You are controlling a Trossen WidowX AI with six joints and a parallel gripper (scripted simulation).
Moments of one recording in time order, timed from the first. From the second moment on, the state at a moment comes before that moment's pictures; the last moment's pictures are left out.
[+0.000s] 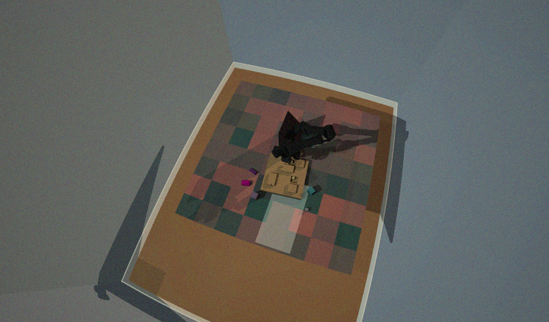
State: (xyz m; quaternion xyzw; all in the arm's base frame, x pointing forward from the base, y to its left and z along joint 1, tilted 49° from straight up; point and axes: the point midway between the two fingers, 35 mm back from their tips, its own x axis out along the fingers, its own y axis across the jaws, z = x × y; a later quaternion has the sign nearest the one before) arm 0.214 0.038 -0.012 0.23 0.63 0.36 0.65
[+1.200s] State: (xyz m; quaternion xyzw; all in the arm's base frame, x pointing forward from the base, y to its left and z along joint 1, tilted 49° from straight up) arm 0.215 0.046 -0.021 0.22 0.63 0.36 0.66
